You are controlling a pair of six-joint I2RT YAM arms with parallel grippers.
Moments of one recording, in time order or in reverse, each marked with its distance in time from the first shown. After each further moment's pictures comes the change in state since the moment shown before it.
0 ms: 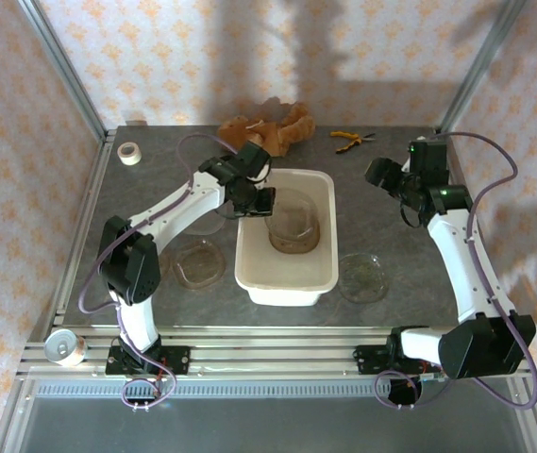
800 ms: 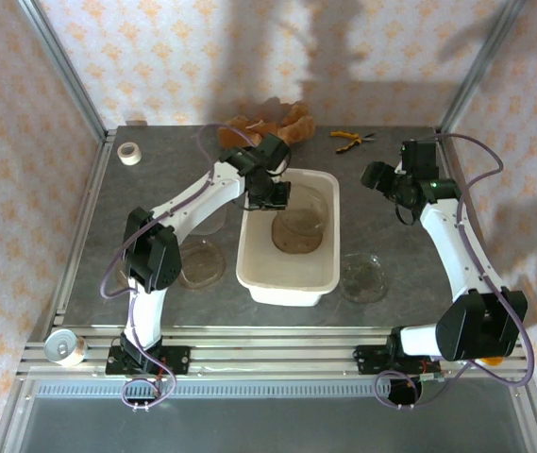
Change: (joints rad) left arm -0.060 0.164 0.266 -0.145 -0.050 -0.022; right arm -0.002 0.091 -0.017 0.033 -0.001 -0.019
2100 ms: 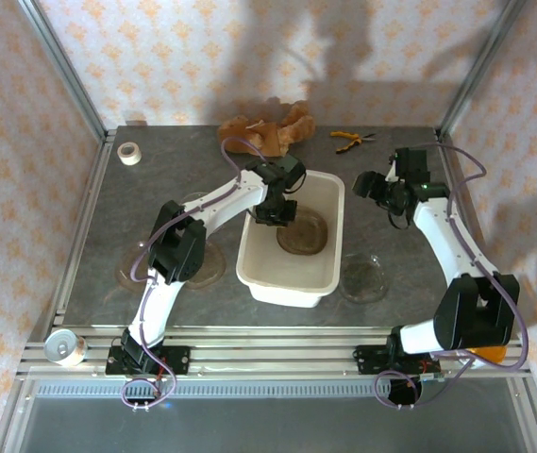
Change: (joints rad) left arm -0.037 0.183 0.037 -0.051 -0.087 -0.023; right arm -0.005 0.066 -0.077 0.063 -0.135 -0.009
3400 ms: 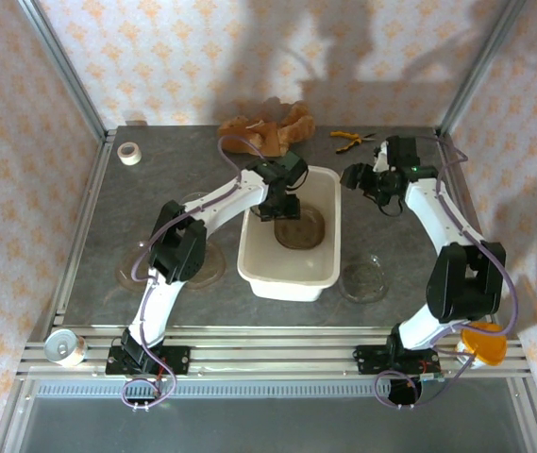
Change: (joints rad) left arm -0.005 -0.010 0.011 0.079 -0.057 -0.115; right arm 0.014 0.183 0.148 -0.022 -0.192 -0.002
